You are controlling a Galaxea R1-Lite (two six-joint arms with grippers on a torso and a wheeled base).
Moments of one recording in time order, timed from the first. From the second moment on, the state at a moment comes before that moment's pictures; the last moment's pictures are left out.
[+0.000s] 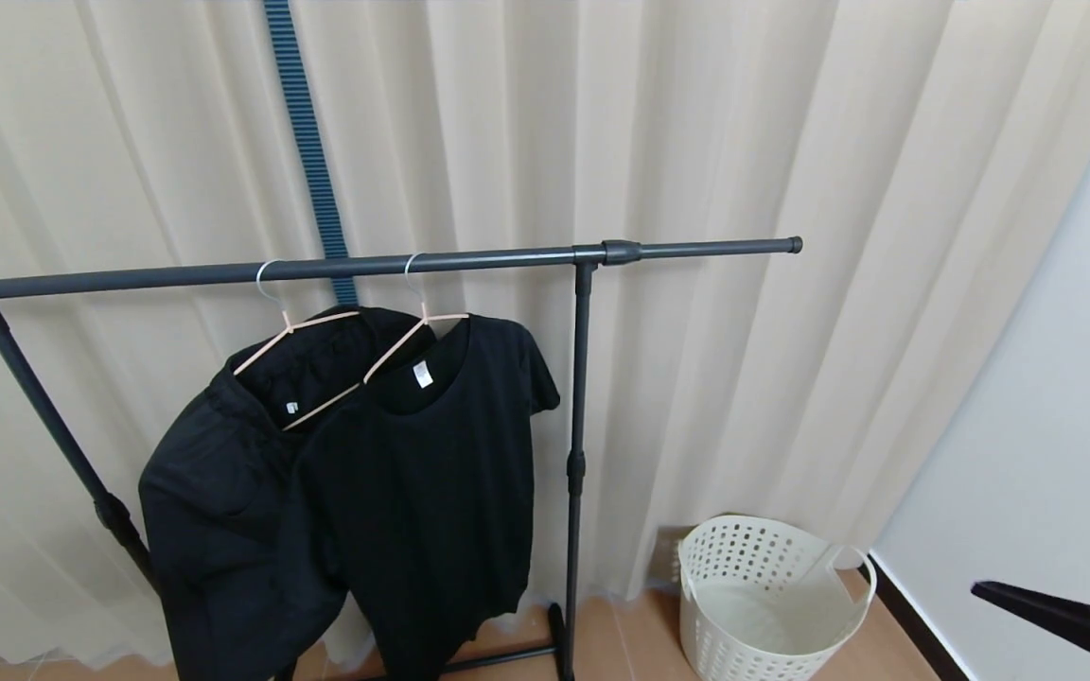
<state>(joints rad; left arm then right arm) -0.25 0.47 -0.01 -0.09 -0.09 -0.06 0.43 0.86 -0.01 -0.54 0.16 -0.17</state>
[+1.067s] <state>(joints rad) 0.00 0.01 0.00 0.00 0.05 -0.01 0.01 0.01 0.00 -0.09 0.04 -0.06</state>
